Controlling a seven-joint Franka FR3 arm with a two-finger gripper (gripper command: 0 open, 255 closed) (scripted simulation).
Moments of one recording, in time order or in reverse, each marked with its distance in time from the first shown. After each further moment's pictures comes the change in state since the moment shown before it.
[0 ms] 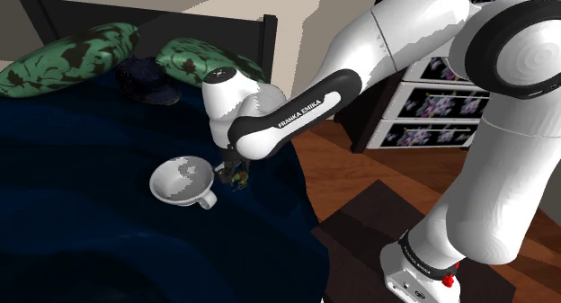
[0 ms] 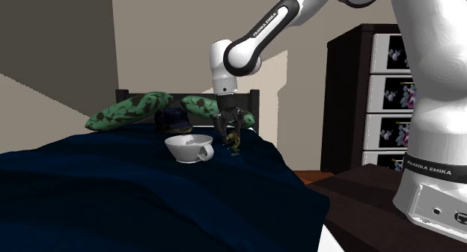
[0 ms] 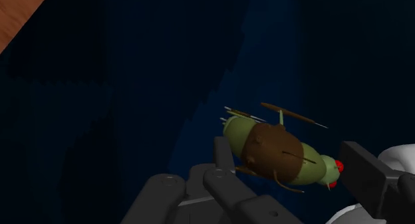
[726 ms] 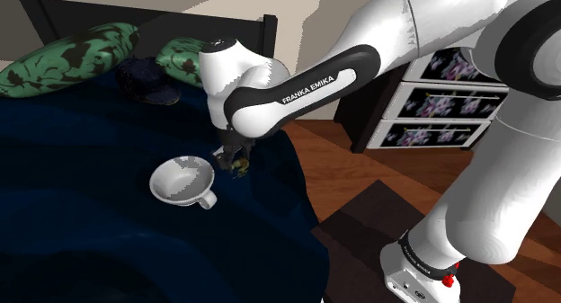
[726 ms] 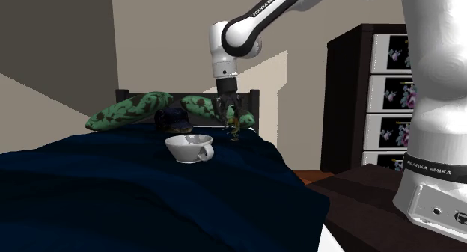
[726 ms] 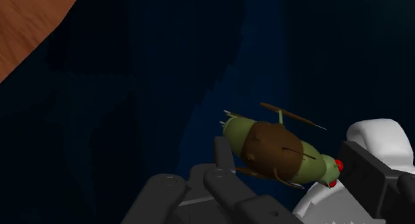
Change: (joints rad) arm -0.015 -0.089 0.021 0.045 0.060 -0.121 -0.049
